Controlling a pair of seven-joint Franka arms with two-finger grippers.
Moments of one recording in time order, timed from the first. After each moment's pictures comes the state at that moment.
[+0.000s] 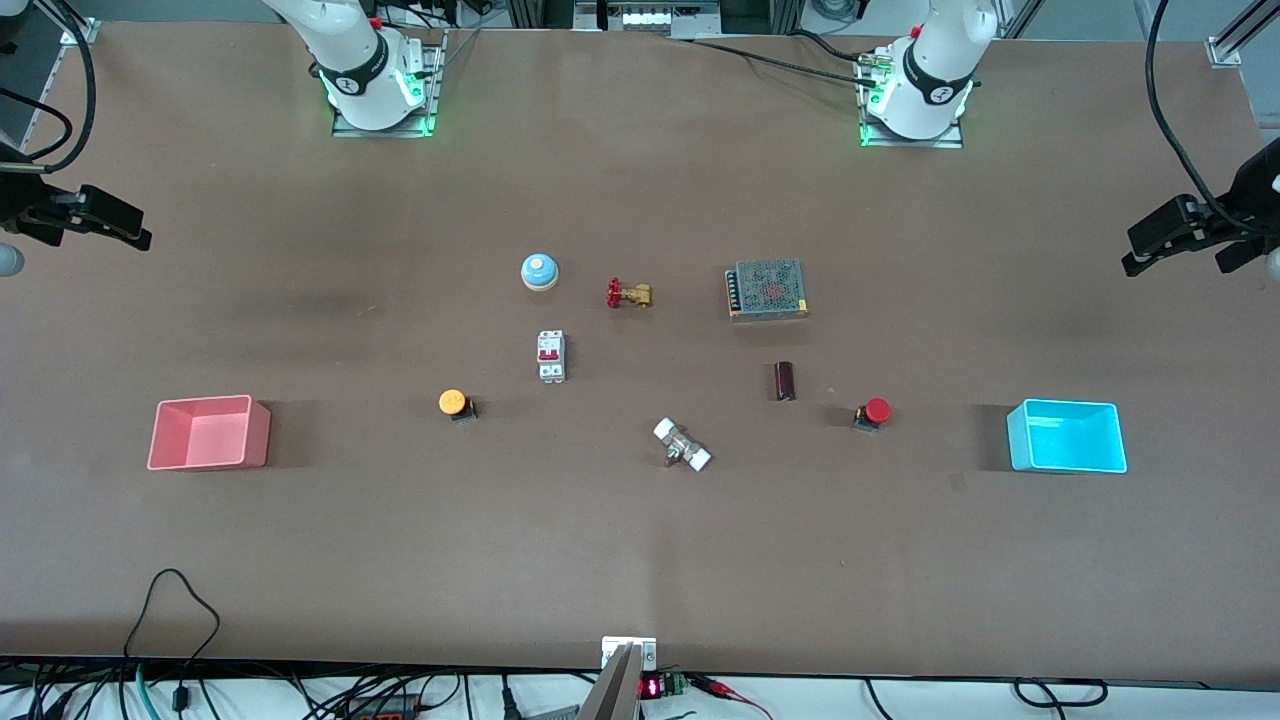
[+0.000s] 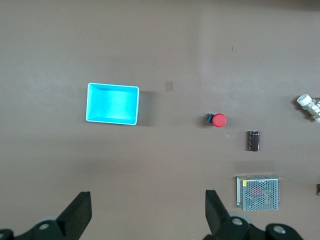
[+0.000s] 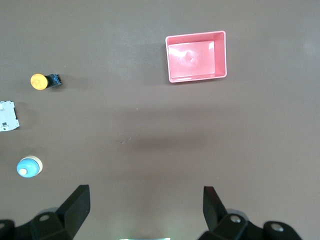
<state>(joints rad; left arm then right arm) 0.03 0.03 -0.01 -1.52 0.00 1.61 -0.03 0.05 0.03 -0.11 -1.59 -0.04 1.54 -0.03</state>
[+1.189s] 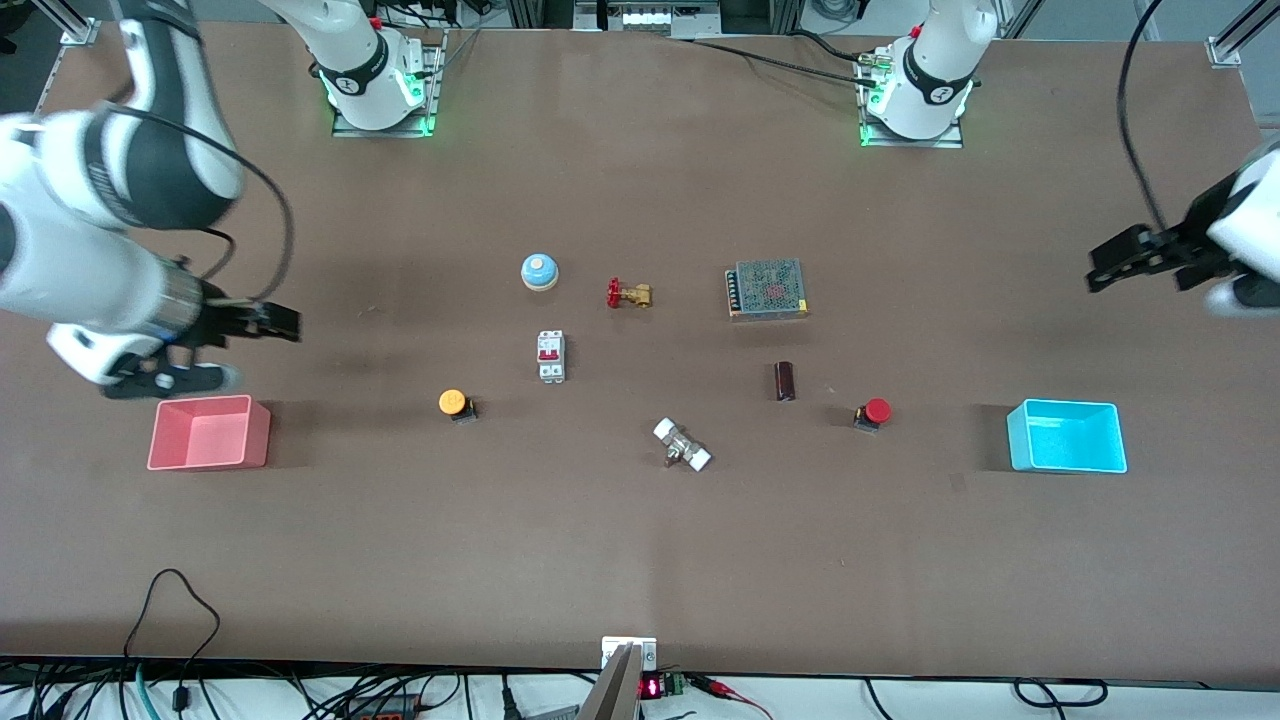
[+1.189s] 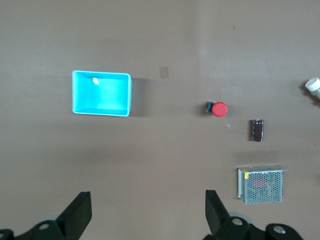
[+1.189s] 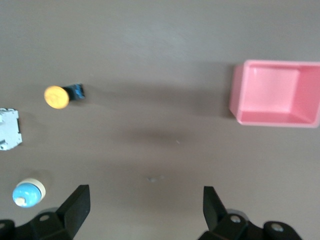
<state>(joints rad) 0.02 0.10 -0.03 -1.56 0.00 1.62 -0.04 0.20 0.29 -0.09 -1.65 0.02 1.81 -0.01</state>
